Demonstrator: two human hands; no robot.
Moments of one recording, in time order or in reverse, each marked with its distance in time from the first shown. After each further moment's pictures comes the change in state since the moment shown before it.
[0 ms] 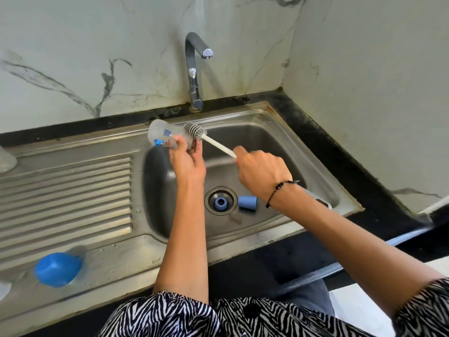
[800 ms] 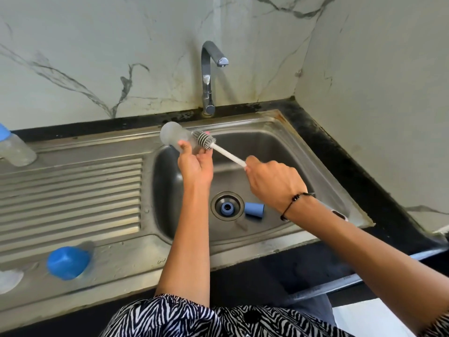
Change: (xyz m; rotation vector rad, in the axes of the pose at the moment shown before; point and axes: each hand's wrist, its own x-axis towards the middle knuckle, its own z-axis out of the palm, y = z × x) left_hand 0.002 0.005 0.003 -0.173 -0.030 -0.037; right_hand -0.006 0.005 0.000 0.009 0.003 -0.048
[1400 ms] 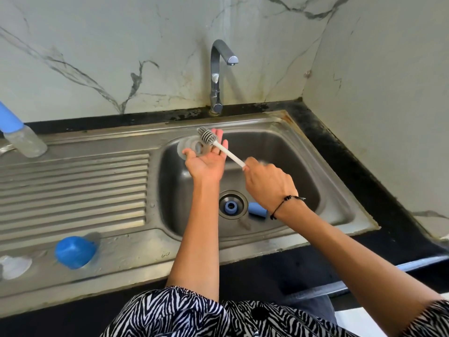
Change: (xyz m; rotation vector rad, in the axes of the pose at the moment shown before) left_hand -0.011 -0.001 -0.004 -0.142 -0.033 -0.209; right_hand 0.005 -0.016 0.013 0.160 -0.042 0.082
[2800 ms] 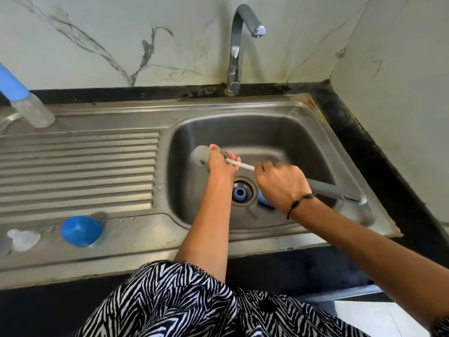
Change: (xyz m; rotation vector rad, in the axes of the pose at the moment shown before) left_hand 0.037 -0.009 -0.040 0.335 0.554 -0.046; right_hand 0.015 0.018 0.037 -0.522 0.144 -0.390
